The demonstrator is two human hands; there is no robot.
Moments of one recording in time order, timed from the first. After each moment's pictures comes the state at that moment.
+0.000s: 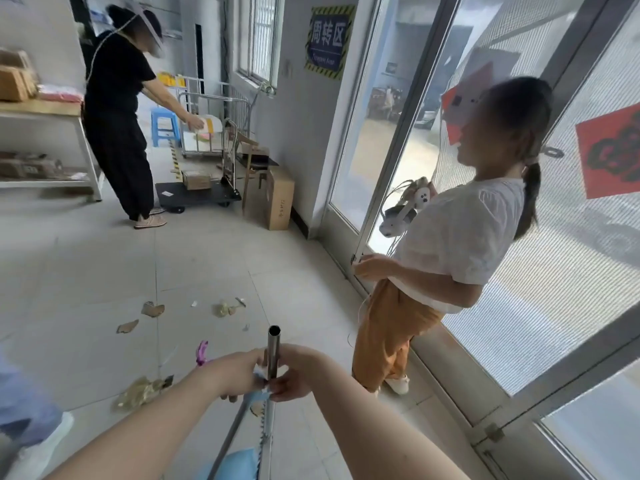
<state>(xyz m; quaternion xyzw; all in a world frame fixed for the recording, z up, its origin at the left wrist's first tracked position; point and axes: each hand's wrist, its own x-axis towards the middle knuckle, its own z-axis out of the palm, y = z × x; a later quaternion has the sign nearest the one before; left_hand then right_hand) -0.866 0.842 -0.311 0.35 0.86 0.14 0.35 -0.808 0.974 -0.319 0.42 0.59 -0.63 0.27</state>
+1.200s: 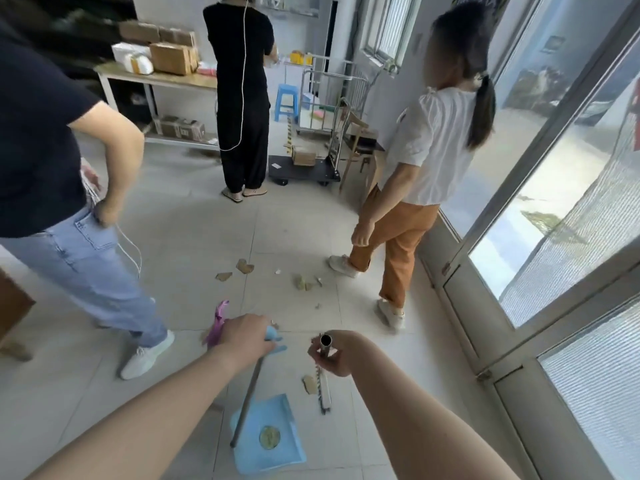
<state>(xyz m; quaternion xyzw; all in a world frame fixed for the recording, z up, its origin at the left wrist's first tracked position) -0.918 0.798 -0.336 0.20 0.97 0.05 0.14 -0.888 0.998 -0.358 0.49 0.44 -0.69 0.29</state>
